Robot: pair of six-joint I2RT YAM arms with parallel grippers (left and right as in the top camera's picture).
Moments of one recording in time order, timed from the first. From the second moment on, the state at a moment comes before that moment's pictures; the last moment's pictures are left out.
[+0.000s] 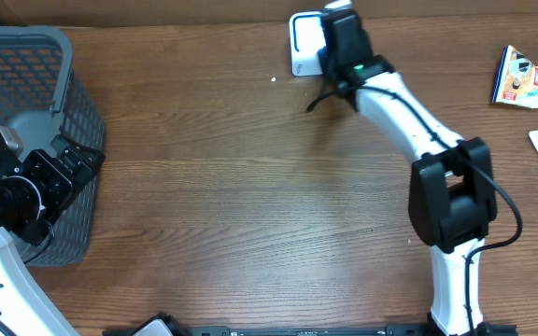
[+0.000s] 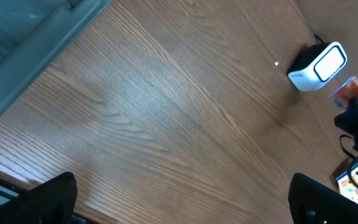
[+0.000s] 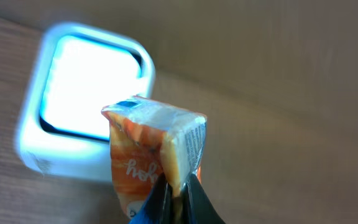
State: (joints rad) left arm 0.61 1.33 1.83 -1.69 0.38 -0.28; right arm 0.40 2.22 1.85 -0.30 0.44 -0.14
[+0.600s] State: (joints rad) left arm 0.61 1.33 1.83 -1.69 0.38 -0.28; right arm 0.44 2.24 1.85 -0.03 0.36 -0.50
